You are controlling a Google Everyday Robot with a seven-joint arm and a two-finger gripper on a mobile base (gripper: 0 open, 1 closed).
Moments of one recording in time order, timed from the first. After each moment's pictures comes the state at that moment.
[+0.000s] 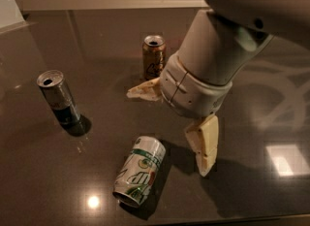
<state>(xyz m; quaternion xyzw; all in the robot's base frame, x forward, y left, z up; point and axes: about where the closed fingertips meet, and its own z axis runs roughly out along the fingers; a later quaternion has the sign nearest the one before) 0.364 -0.025 0.911 -0.90 0.40 0.08 0.15</state>
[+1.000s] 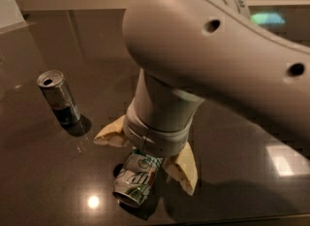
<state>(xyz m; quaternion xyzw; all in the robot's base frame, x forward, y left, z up) 0.324 0.017 0.867 -0.97 0.23 0.04 0.11</state>
